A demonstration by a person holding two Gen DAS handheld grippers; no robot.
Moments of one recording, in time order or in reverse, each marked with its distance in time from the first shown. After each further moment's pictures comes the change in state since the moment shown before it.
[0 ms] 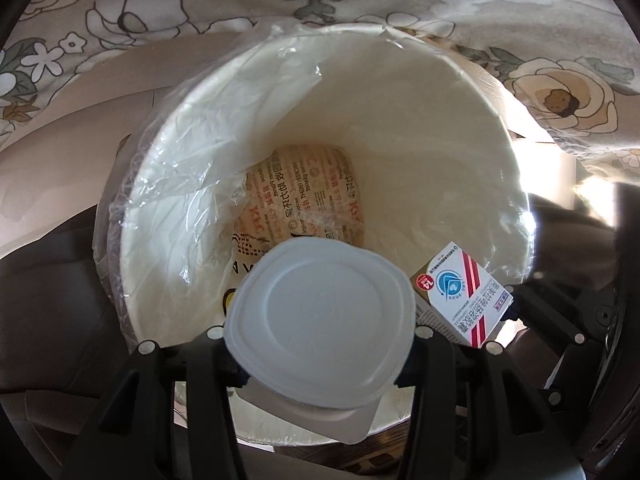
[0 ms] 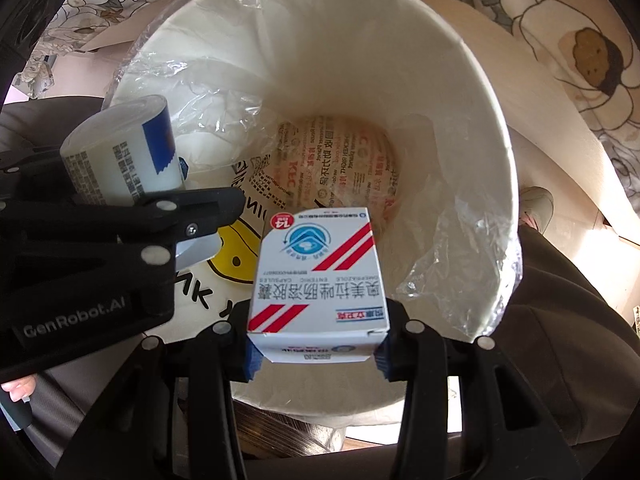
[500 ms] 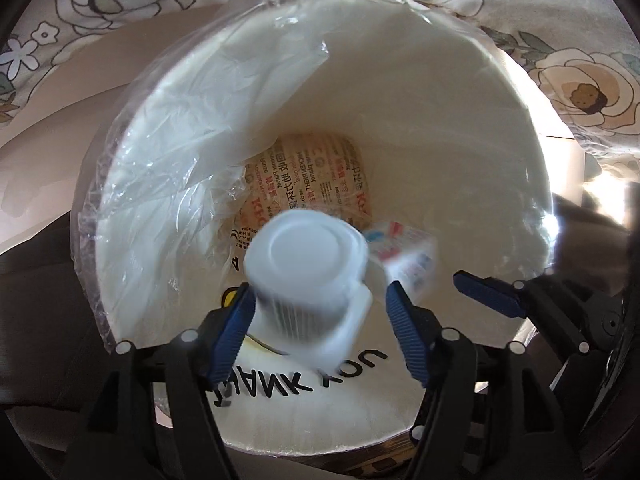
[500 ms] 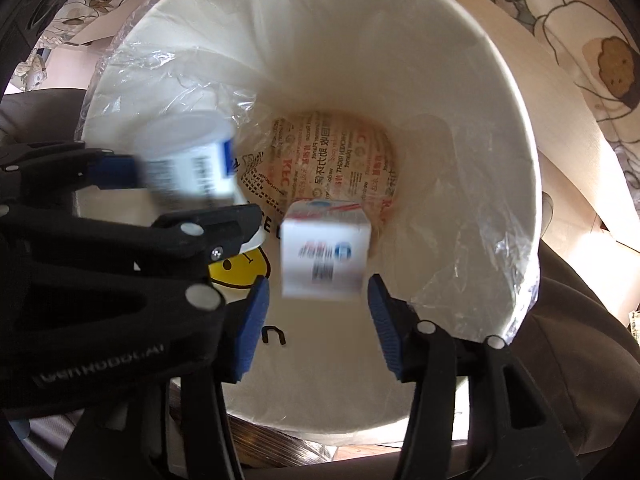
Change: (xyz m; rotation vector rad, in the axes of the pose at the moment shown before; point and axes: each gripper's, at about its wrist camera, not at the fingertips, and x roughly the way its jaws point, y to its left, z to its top) left arm 0.025 0.000 0.010 -0.007 0.039 0.023; right arm 0.004 0.006 0.004 -0.011 0.008 -0.034
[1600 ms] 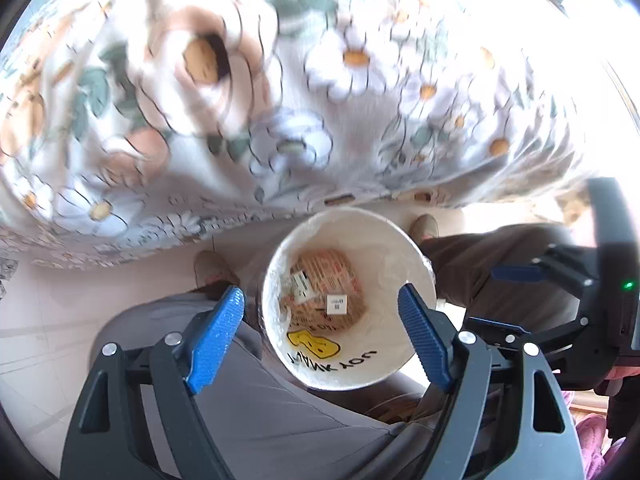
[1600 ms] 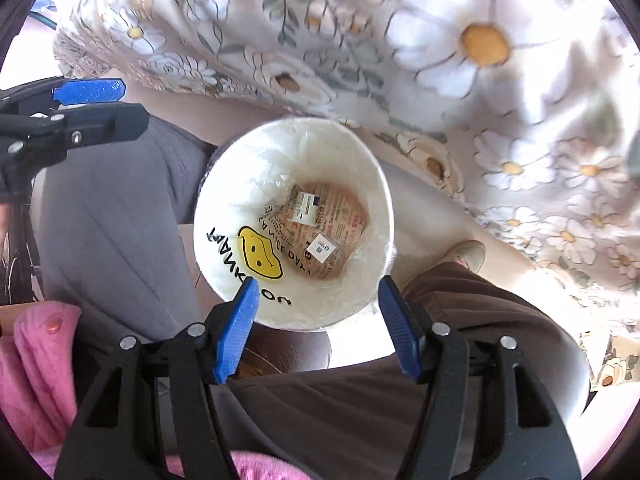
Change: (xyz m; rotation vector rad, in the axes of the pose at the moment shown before) left arm -0.240 -0.012 -0.082 0.179 -0.479 0.059; right arm -0.200 -0.003 -0.066 -0.112 -0.277 -0.030
